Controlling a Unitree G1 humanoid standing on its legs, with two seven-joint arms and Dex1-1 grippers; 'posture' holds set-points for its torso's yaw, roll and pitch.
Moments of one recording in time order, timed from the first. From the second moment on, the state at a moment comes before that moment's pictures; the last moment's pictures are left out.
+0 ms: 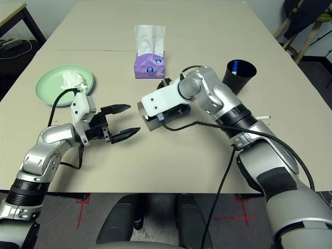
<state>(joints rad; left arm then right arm) -0.34 0.55 -0.06 -0.09 -0.37 0.24 -0.96 -1.06 -0.48 0.41 0.31 -0.45 0.03 1.21</state>
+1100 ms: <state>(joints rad) -0.40 0.51 0.00 0.17 -0.35 0.03 -1.01 -0.32 -0.46 -0.14 0.22 0.25 -0.07 0.98</state>
